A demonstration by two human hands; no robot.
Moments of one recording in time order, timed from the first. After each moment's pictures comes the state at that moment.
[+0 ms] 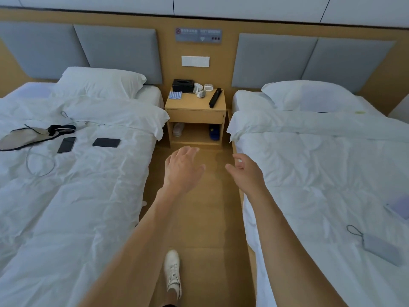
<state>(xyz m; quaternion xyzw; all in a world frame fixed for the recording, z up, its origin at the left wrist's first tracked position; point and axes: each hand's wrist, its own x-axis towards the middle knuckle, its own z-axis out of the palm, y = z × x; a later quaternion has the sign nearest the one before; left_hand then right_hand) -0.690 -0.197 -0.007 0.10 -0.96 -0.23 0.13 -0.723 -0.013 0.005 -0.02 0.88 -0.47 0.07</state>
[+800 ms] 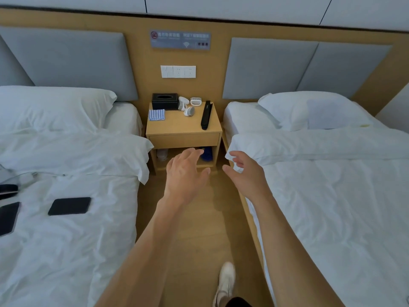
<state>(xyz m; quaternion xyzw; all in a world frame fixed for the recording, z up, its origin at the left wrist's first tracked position) -1.017 -0.358 0.008 0.01 -0.95 -0.29 0.13 -1.037 -0.184 0.020 -0.01 0.90 -0.43 0.01</state>
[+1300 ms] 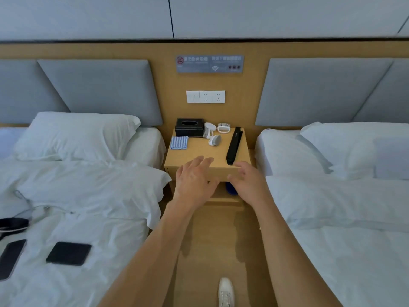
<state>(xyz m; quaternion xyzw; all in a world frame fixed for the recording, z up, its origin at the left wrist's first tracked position) -1.272 -0.388 0.006 0.08 -0.97 -0.20 0.09 -1.318 -0.231 0.006 -0.07 0.91 -0.40 0.09</state>
